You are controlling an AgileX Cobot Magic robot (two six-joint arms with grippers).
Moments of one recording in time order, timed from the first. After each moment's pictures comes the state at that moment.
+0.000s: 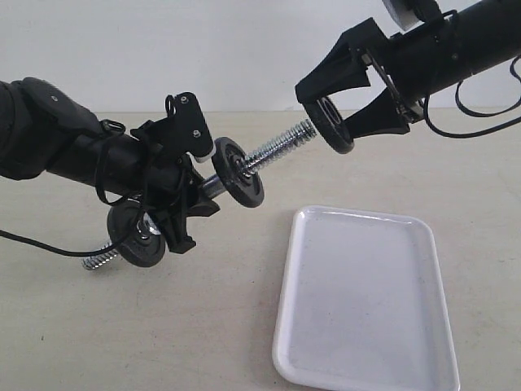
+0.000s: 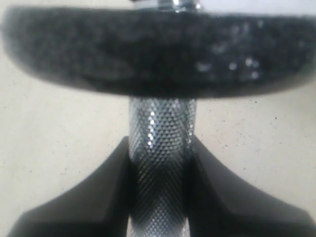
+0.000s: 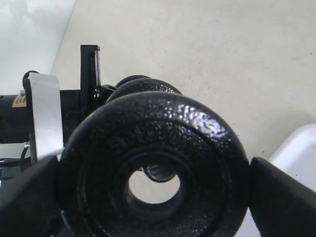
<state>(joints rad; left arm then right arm) -0.42 1.78 -1.00 -1.03 0.32 1.77 0.08 1.83 -1.39 1.10 1.20 -0.72</state>
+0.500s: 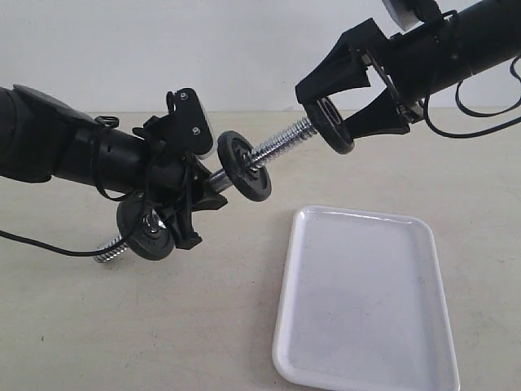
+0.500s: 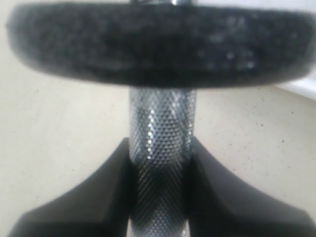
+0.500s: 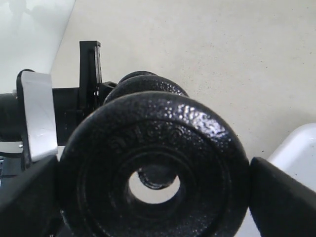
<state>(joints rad) -0.42 1.79 -0.99 -1.37 0.33 2.12 0.08 1.83 -1.39 1.09 1.20 -0.72</state>
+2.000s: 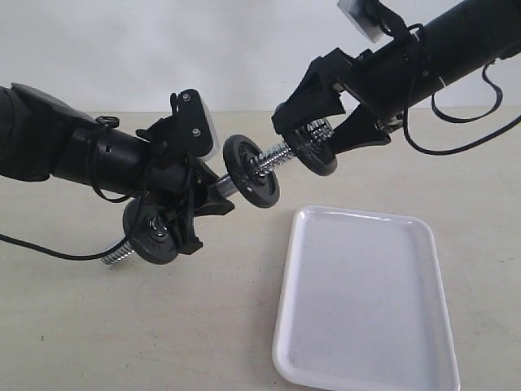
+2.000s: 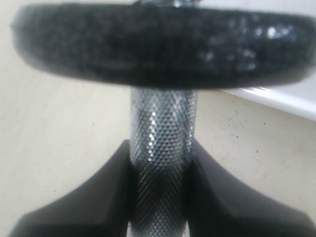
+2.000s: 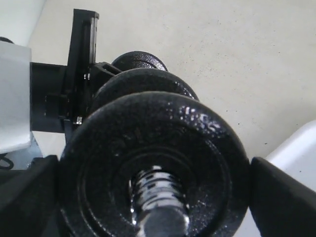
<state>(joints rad) -0.42 1.79 -0.99 -1.36 0.41 2.13 0.18 1.83 -1.39 1.00 1.16 -0.74</state>
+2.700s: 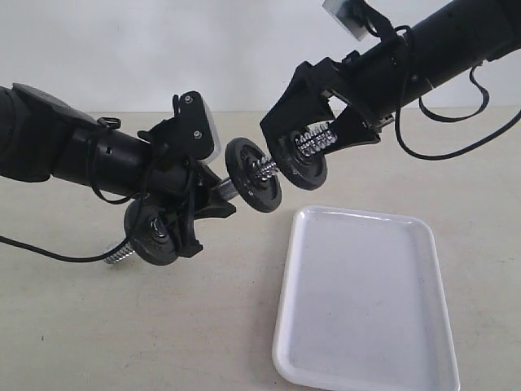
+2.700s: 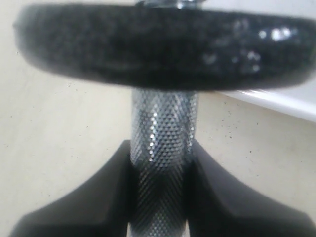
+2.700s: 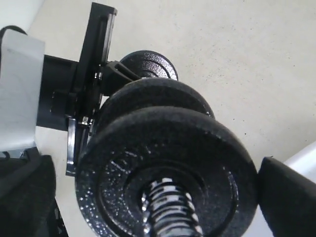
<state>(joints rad) -0.42 1.79 -0.99 -1.35 0.42 2.13 0.21 1.83 -1.40 1.01 1.15 -0.82</state>
